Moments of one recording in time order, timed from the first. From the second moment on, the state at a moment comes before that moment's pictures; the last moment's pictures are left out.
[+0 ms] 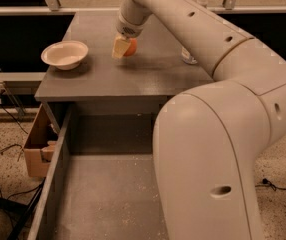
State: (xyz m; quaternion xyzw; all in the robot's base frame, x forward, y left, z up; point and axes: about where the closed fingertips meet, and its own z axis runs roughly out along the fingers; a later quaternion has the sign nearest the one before) arm 0.808 0.054 0.881 -0.64 0.70 -0.03 0.31
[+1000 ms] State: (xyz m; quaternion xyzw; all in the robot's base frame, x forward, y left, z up) arm 0.802 0.046 0.919 -0.63 0.70 -0.06 0.33
